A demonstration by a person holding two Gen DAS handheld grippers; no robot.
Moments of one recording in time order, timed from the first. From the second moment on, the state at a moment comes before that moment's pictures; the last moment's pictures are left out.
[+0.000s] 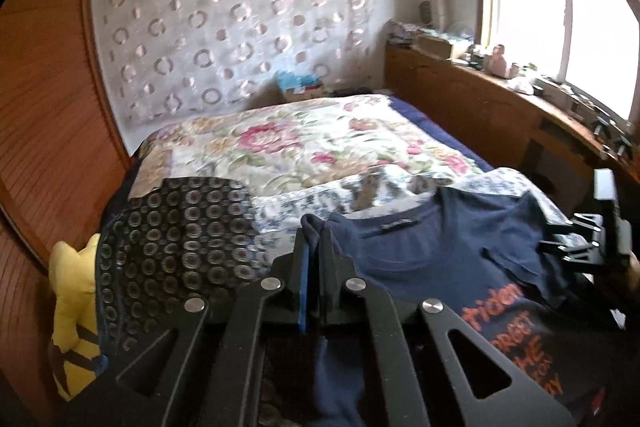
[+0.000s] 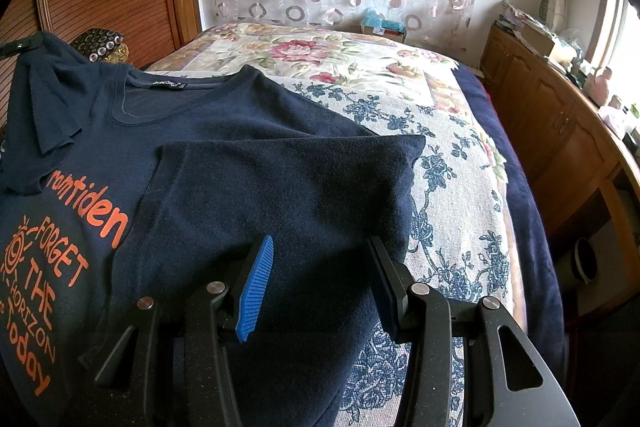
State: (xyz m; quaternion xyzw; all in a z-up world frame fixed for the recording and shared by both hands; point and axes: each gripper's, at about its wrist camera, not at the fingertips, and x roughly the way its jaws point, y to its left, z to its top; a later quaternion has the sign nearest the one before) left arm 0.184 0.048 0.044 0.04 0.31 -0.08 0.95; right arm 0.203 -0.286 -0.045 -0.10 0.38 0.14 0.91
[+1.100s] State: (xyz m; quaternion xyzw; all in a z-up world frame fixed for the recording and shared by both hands) left arm 0.044 0.031 0.014 -0.01 0.27 -0.15 0.95; right arm 0.157 -0.277 0.009 -0.05 0.29 0.23 0.93
